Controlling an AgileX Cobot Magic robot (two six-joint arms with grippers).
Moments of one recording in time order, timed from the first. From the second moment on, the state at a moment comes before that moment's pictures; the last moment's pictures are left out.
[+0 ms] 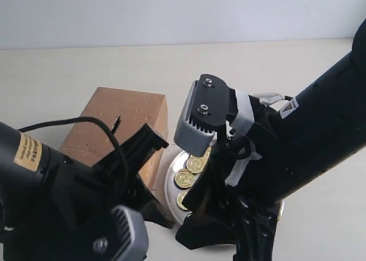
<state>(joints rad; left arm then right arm) -0.99 1.25 -0.75 -0.53 0.65 1.98 0.60 1.35 -0.79 0.80 0.89 -1.03</state>
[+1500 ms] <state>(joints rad) -1.31 1.10 -0.54 -0.63 0.14 2.09 0.60 1.35 -0.79 0.94 1.09 -1.24</state>
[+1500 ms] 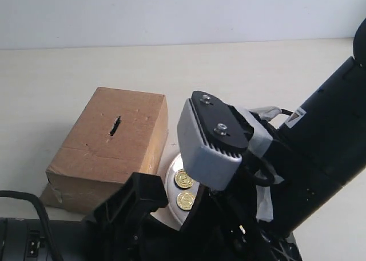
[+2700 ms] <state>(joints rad) -1.31 1.05 -0.54 -0.77 0.24 2.09 0.60 1.35 -0.79 1.02 1.18 -1.30</state>
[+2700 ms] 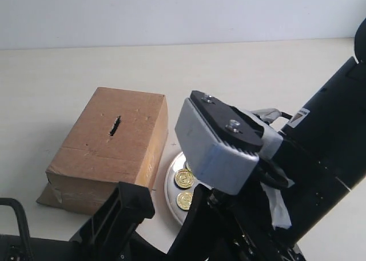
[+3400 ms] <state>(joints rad) -1.31 1.08 -0.55 -0.77 0.21 2.10 0.60 1.35 -0.79 1.03 1.18 -1.31</state>
